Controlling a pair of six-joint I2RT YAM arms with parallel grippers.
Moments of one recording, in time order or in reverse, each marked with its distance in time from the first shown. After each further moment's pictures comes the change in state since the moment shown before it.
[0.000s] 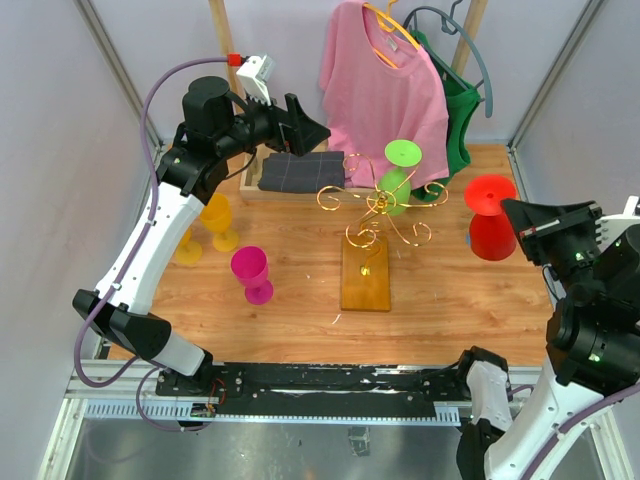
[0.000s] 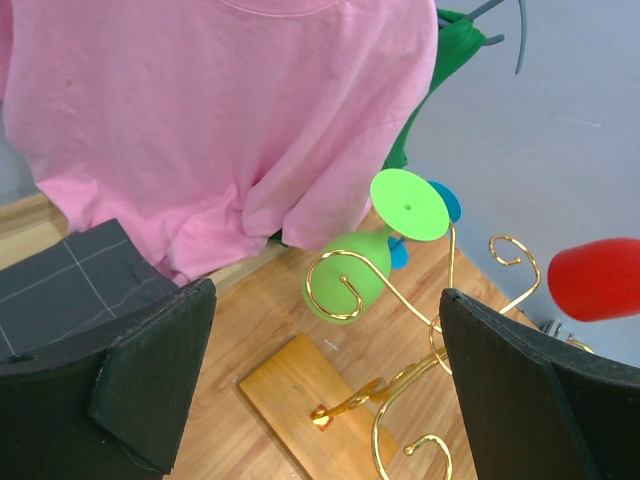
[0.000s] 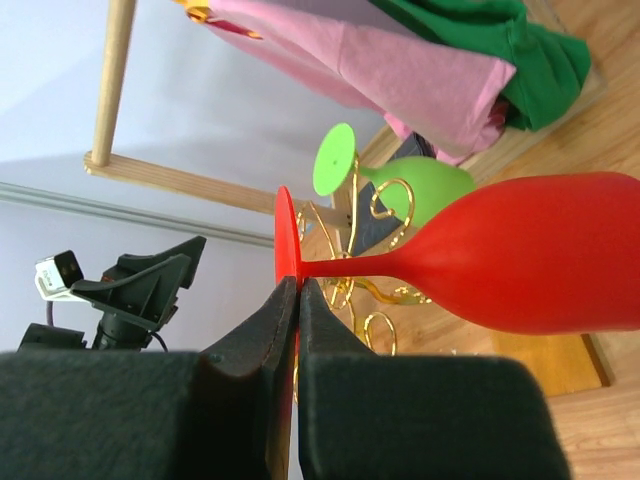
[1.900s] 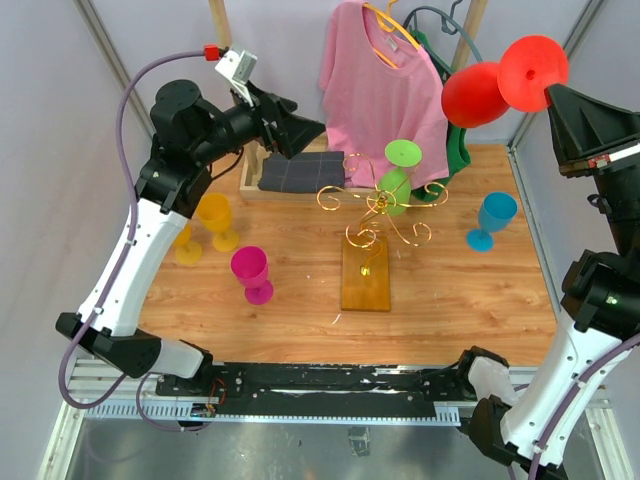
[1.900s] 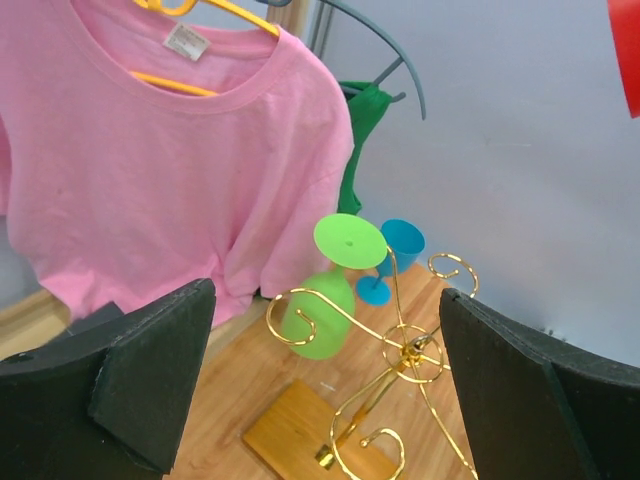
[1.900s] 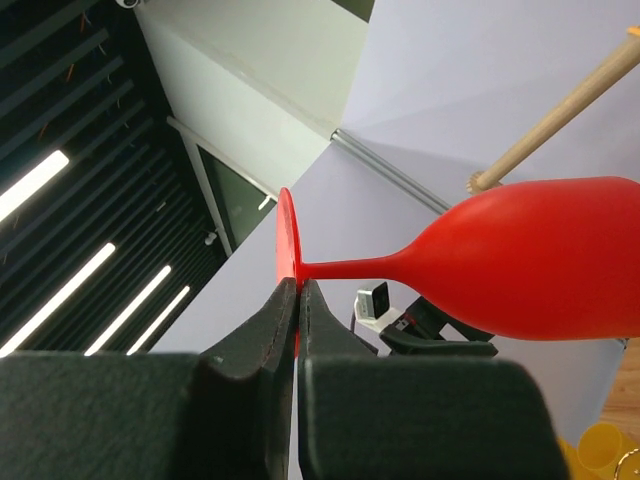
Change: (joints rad) left arm 0.000 -0.095 -0.009 0.093 0.076 0.021; right arm -0.001 0.192 0.108 1.034 -0.174 0.772
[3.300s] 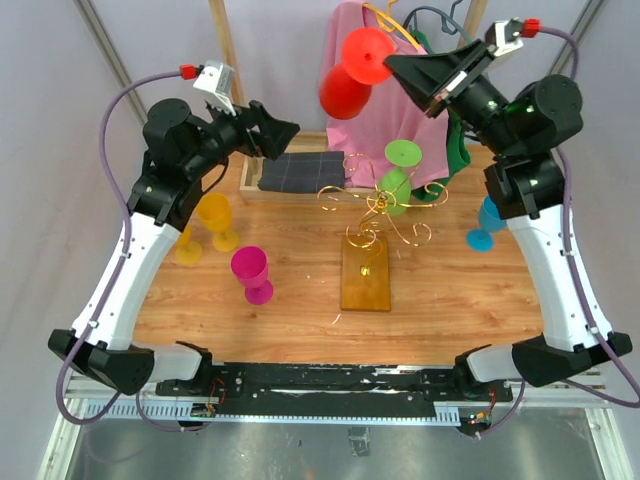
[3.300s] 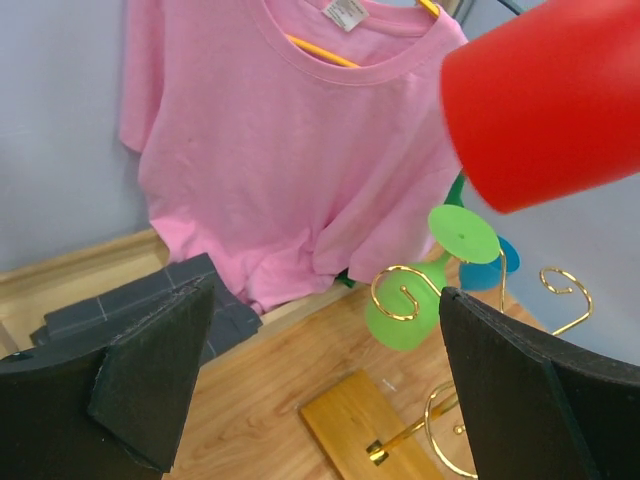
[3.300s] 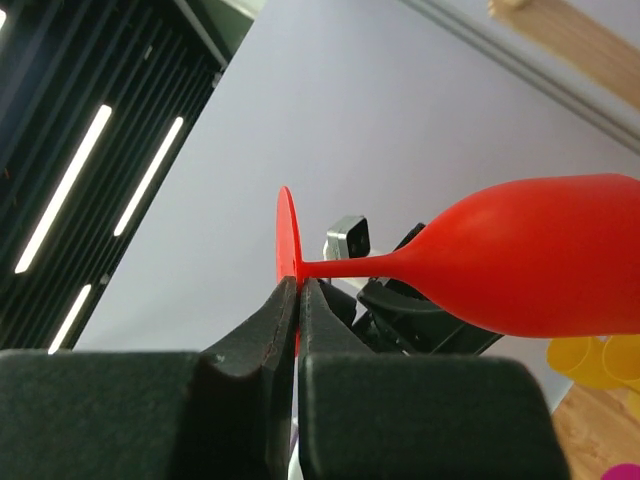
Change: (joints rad) left arm 0.072 -0.098 -0.186 0.043 -0.179 0.020; right arm 0.756 0.426 0.171 -0.040 0.217 -0.389
